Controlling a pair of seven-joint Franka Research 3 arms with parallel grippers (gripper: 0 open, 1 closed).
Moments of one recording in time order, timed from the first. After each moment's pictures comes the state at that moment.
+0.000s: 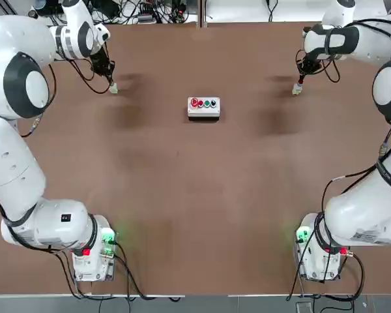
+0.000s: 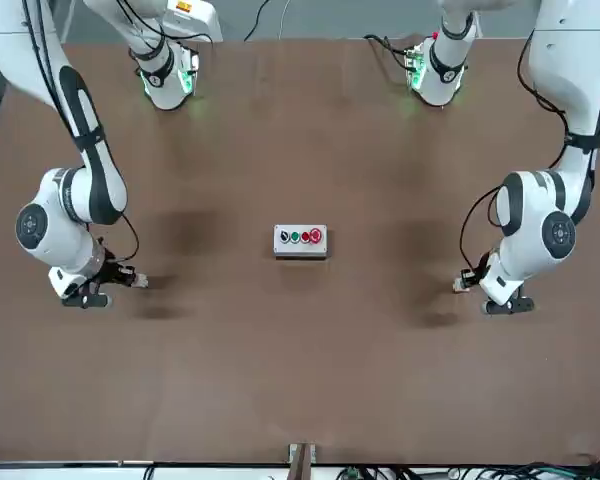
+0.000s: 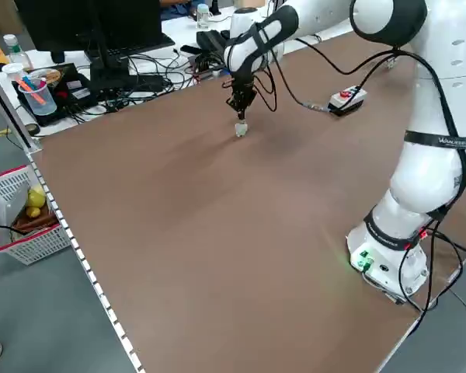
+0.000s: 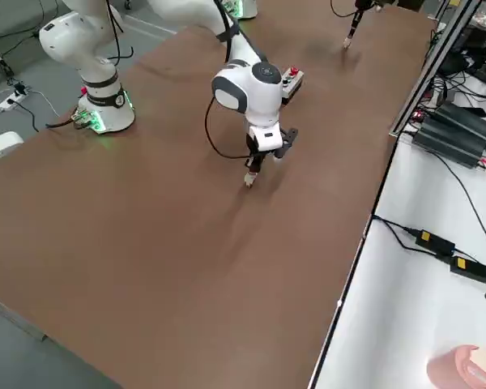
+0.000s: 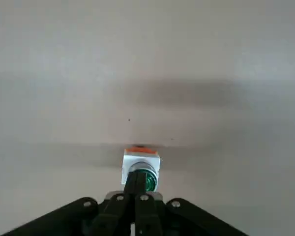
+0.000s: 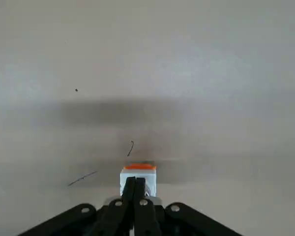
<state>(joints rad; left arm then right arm) 0.02 0.45 -0.04 -1.91 -0.02 2.32 -0.06 -0.09 0.41 0.06 -1.98 0.01 2.40 -0.03</state>
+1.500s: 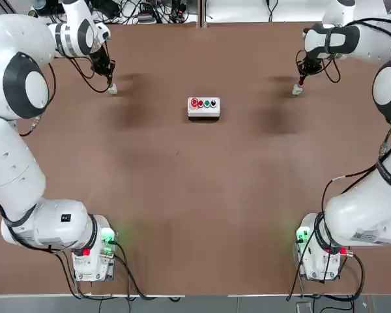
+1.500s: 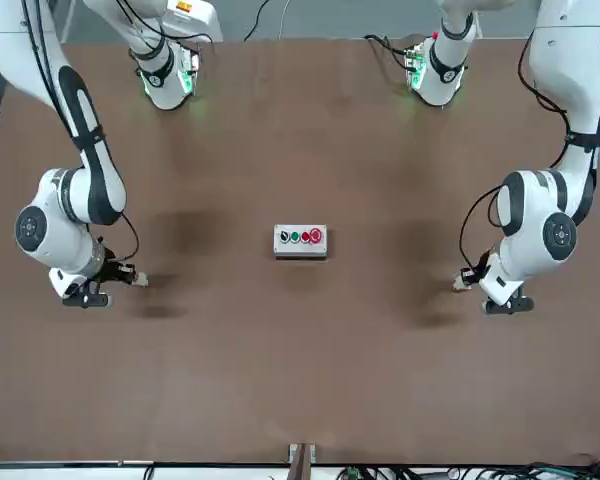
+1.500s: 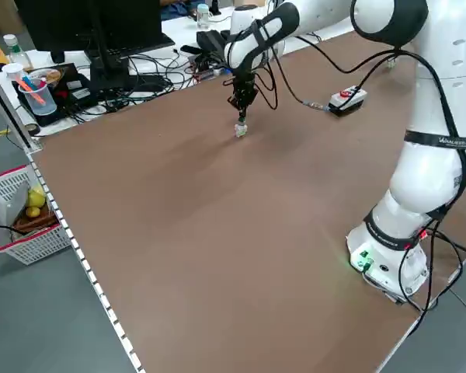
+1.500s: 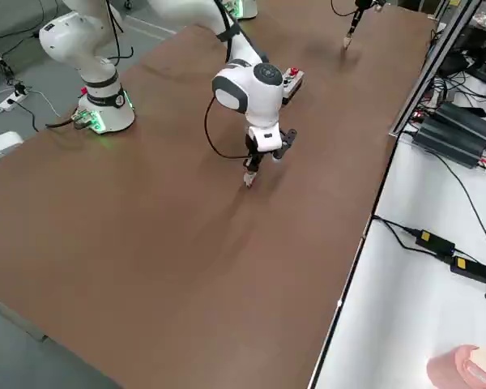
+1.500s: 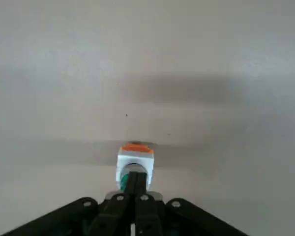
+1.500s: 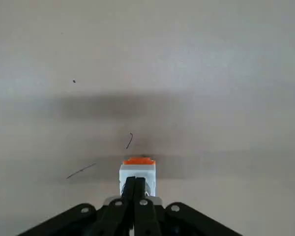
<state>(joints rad) 0.02 0.45 -0.05 -1.90 -0.02 2.29 -0.07 -0.09 0.41 0.06 -1.97 0.01 2.36 -0.03</state>
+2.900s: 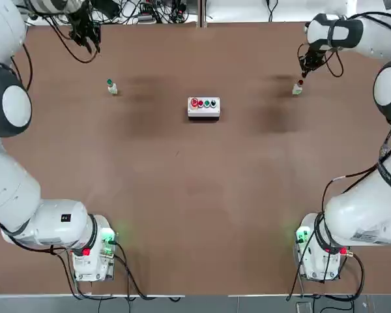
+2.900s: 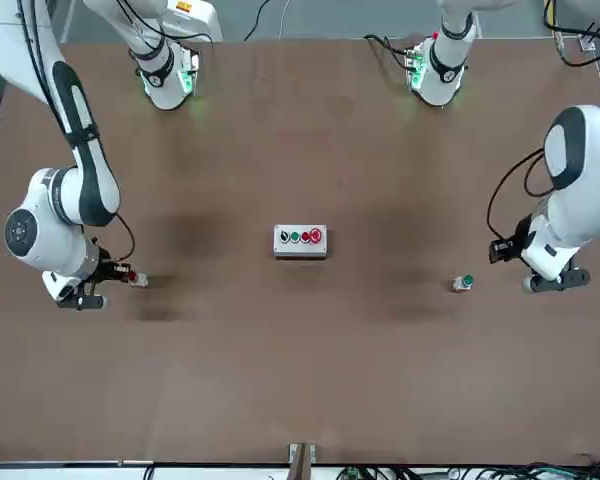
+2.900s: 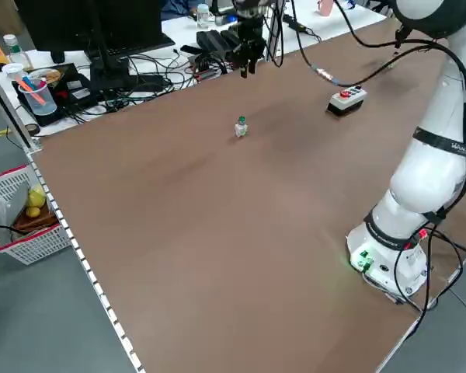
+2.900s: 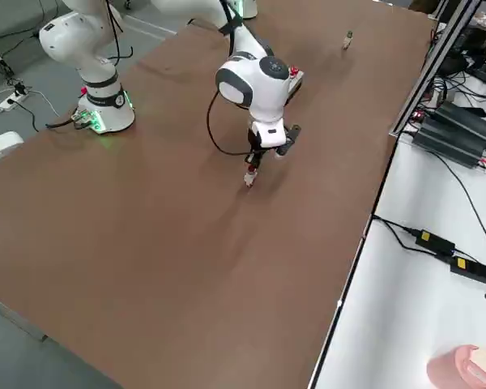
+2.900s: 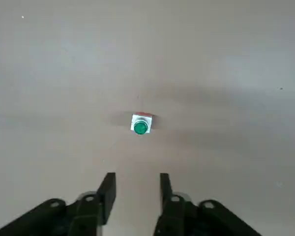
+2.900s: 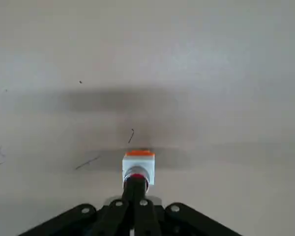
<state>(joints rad) 0.02 0.22 -0.05 -1.72 -0.02 1.88 -0.13 -0.09 0.39 0.06 -1.90 0.01 2.23 -0.03</state>
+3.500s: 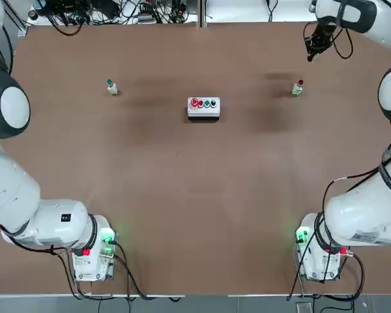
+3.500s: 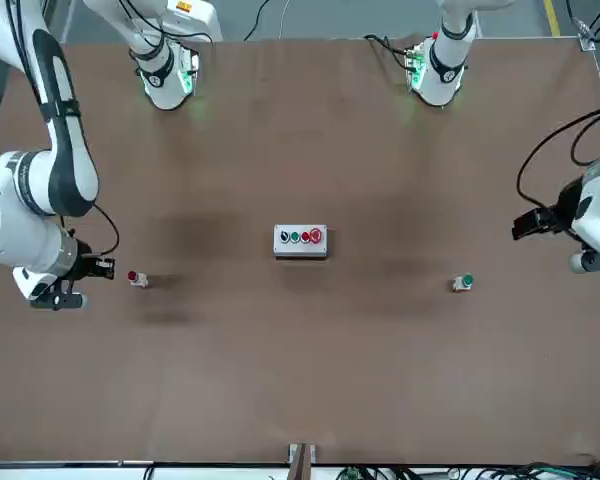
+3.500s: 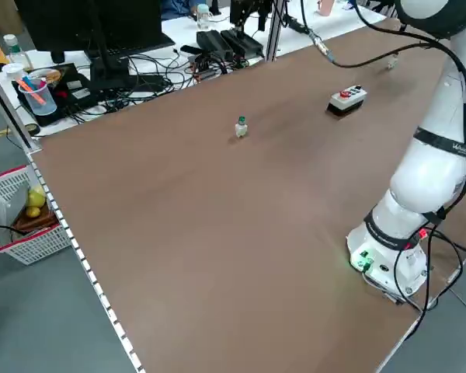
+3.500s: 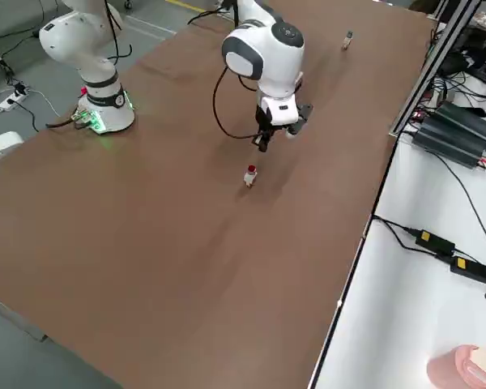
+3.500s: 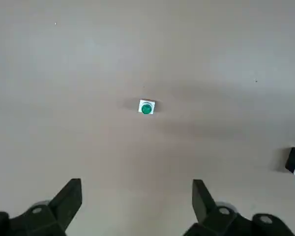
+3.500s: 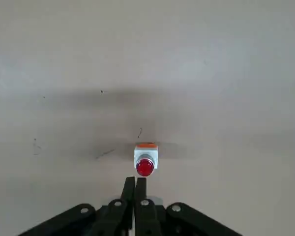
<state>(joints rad) 0.02 0.21 -0.04 -1.44 -0.02 1.57 -0.13 -0.09 0.34 0.06 -1.77 0.02 2.06 -0.03</state>
